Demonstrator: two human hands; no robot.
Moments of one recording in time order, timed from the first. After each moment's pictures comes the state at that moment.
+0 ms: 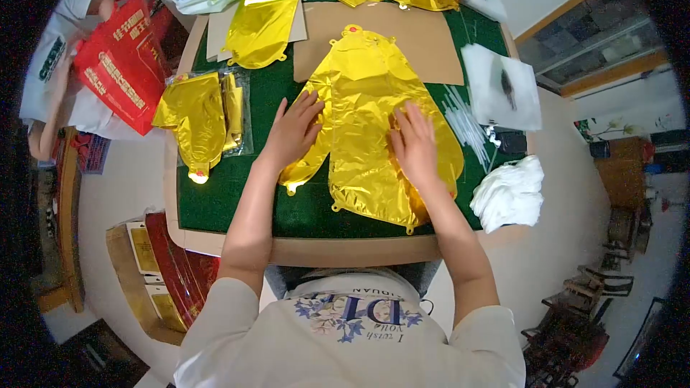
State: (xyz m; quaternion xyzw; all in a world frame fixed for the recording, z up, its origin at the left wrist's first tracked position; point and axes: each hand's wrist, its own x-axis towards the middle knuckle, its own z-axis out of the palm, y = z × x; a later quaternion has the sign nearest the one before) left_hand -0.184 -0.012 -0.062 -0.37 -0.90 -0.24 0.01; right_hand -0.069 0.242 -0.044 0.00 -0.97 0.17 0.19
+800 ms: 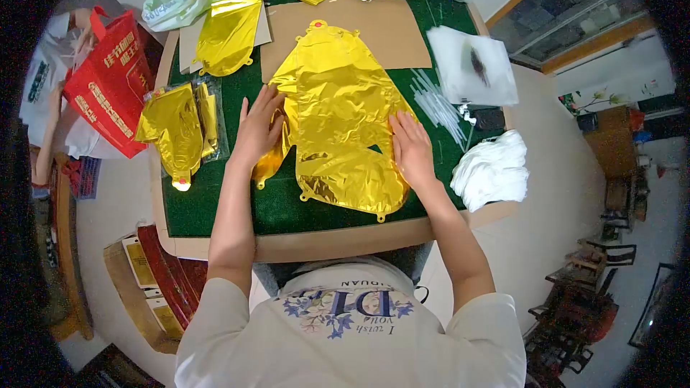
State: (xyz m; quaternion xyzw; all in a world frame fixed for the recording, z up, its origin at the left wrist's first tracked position) left_hand -0.184 -0.015 -0.052 -0.34 -0.90 -0.27 0.07; right_hand -0.014 0.281 -0.055 -0.02 -0.98 0.14 0.15
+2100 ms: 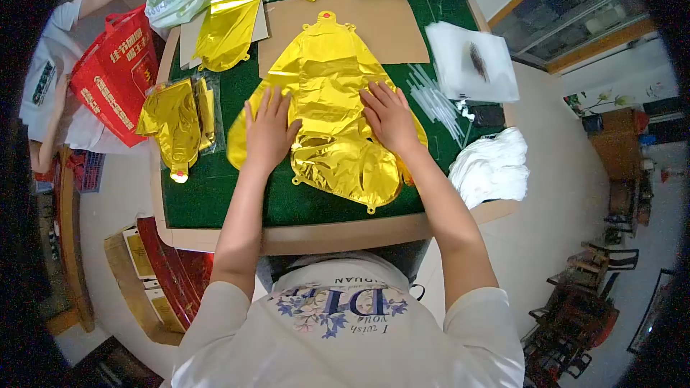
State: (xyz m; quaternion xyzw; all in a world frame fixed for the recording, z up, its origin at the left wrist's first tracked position) left_hand -0.147 0.019 -0.045 -0.28 -0.95 -0.08 0.07; right_hand -0.073 0.283 -0.055 0.04 -0.98 0.16 0.13
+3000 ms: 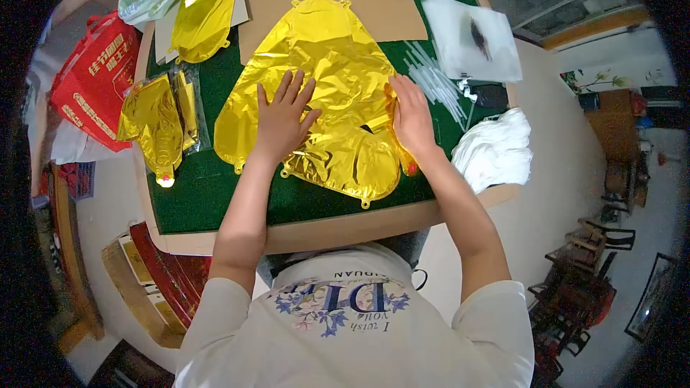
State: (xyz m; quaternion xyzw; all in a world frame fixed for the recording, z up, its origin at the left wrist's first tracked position) left_hand -0.145 0.052 -0.070 -0.38 -0.91 -0.14 0.08; right_hand -0.036 0.305 -0.064 -0.02 -0.96 0.20 0.20
